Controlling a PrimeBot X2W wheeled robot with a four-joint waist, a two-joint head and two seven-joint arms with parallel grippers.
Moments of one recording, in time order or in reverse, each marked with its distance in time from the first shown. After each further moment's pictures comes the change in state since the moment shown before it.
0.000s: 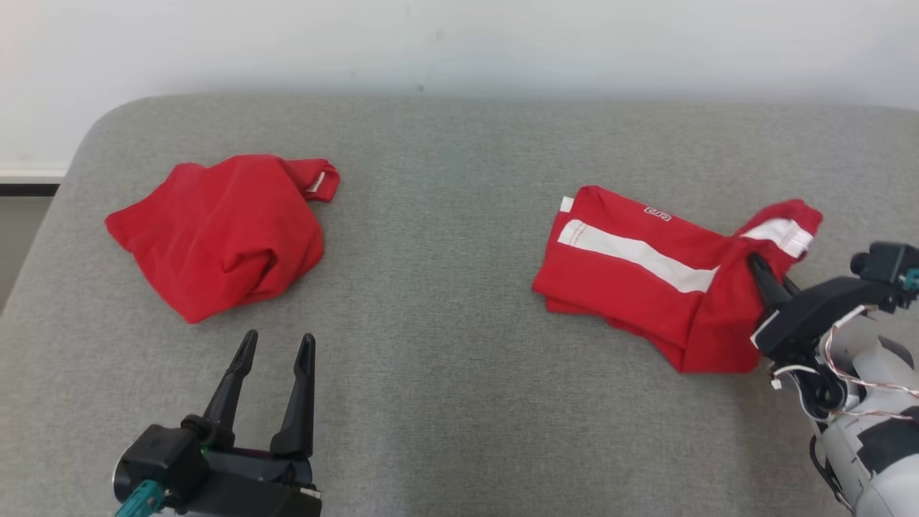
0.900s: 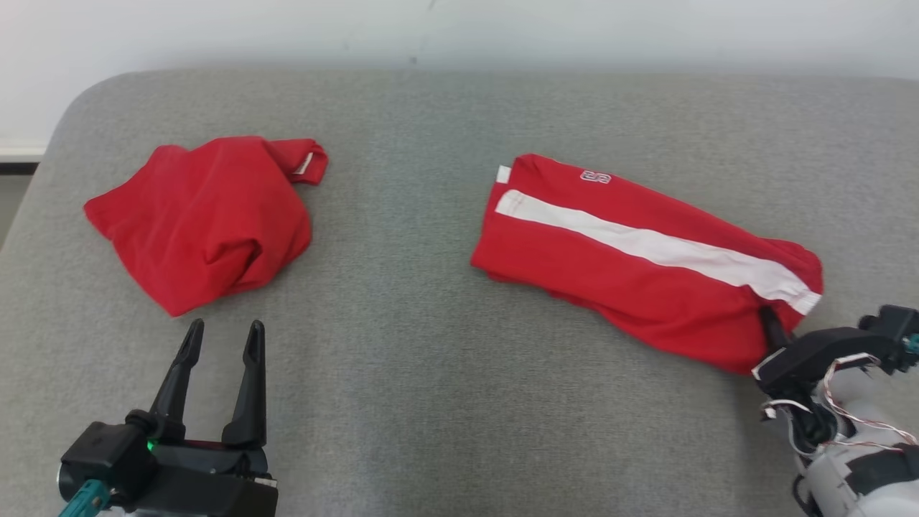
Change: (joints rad) left arm 0.002 0.073 0.042 -0.043 -0.037 0.027 0.000; right arm 0.000 0.094 -0.111 0.206 0.083 -0.009 -0.065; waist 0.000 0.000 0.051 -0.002
